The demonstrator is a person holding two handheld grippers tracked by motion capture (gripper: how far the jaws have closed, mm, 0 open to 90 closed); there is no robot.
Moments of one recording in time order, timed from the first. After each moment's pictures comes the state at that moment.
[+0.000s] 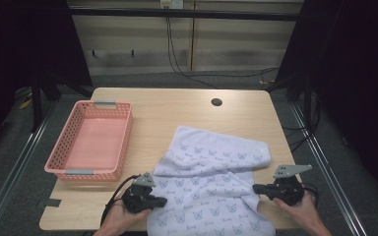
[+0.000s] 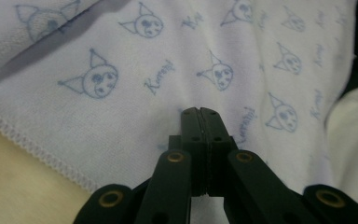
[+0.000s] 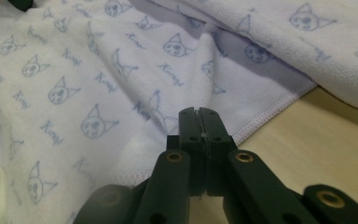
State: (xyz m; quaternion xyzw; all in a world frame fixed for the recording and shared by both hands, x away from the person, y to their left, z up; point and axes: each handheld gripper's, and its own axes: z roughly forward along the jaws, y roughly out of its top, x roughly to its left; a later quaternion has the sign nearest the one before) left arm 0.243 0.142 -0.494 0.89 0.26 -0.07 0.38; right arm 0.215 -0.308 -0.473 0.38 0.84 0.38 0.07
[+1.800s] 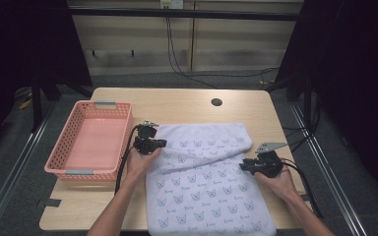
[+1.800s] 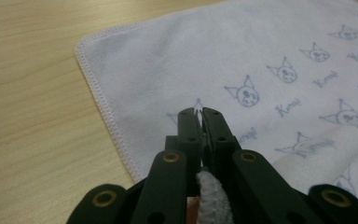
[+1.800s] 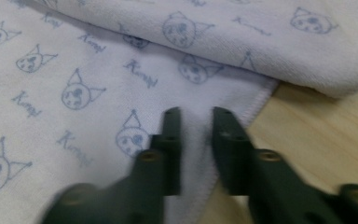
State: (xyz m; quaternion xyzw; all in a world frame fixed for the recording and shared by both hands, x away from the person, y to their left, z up) left arm 0.401 0.112 -0.480 0.80 0.46 0.07 0.38; right arm 0.305 -0.295 -0.501 0.40 0.83 0.36 0.12
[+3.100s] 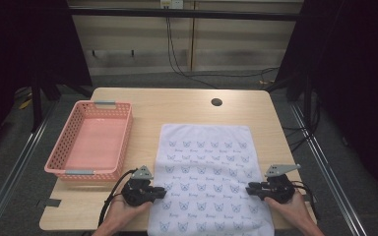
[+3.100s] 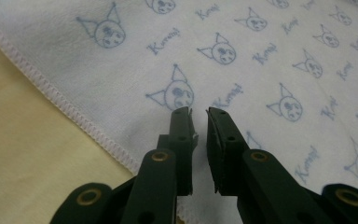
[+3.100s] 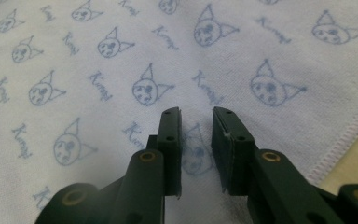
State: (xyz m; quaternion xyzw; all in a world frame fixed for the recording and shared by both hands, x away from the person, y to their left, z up) left arm 0.258 0.140 -0.497 0.87 0.30 -0.03 0.39; right arm 0.228 -0.299 -0.496 0.40 0.84 0.37 0.07
